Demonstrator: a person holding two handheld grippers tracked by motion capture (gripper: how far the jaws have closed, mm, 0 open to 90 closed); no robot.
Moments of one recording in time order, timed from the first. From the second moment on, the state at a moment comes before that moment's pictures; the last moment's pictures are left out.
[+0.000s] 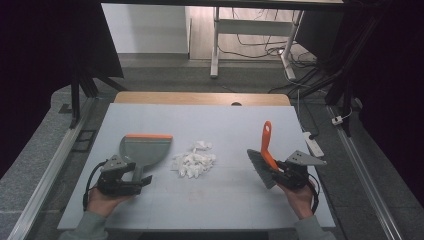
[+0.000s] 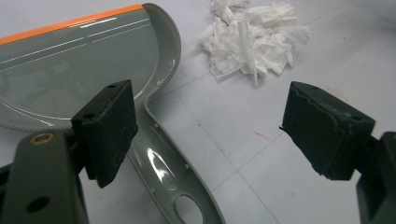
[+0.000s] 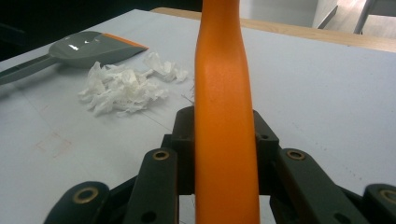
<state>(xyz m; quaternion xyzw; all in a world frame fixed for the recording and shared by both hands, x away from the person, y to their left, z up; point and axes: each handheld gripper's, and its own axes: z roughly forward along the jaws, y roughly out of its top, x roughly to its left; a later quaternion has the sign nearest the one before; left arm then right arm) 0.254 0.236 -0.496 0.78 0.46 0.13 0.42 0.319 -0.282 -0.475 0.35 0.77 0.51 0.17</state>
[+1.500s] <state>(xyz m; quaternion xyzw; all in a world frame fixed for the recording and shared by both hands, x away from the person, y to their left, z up) 0.253 0.229 -0.482 0.78 0.46 0.14 0.41 0.314 -0.283 -0.474 0.35 0.76 0.52 0.17</state>
